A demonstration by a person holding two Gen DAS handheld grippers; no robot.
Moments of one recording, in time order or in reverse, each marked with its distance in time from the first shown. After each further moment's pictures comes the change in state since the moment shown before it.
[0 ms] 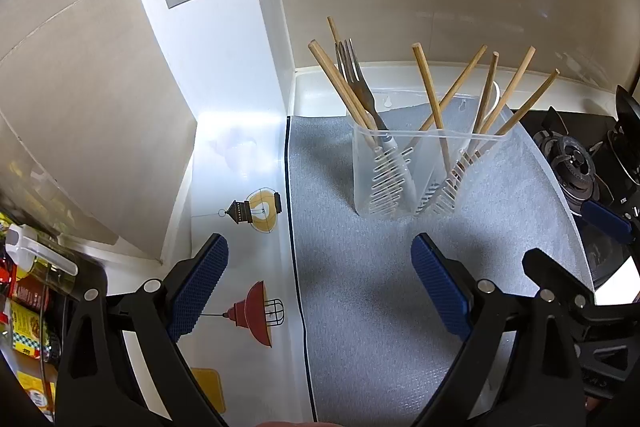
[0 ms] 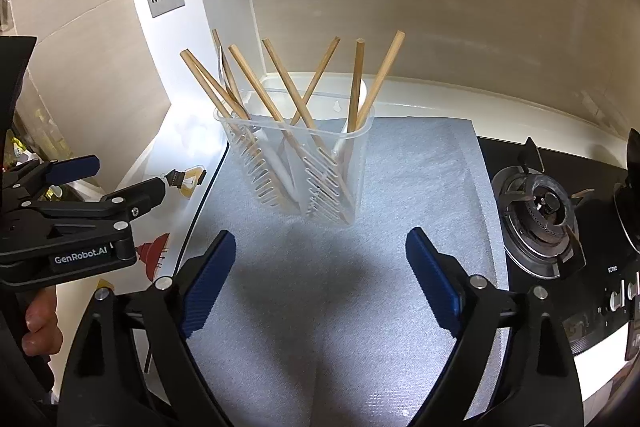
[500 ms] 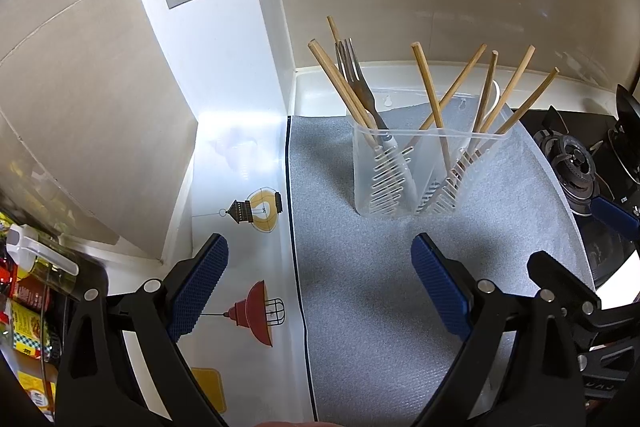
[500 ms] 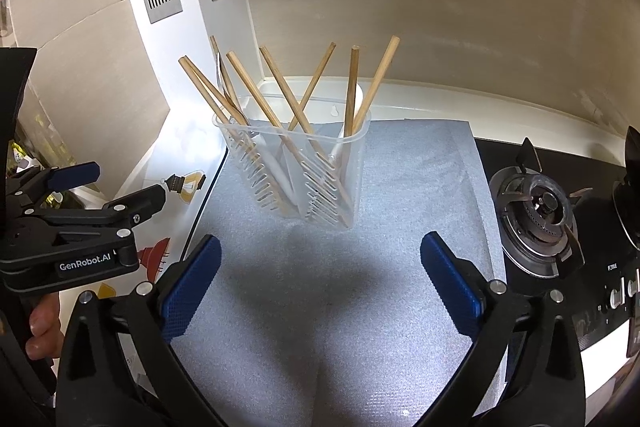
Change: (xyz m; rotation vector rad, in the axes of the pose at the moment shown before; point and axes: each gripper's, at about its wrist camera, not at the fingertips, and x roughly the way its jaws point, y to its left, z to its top) left arm 0.001 0.001 0.000 0.004 0.000 0.000; right arm -0.001 -0.005 0.002 0.017 0.002 -0.006
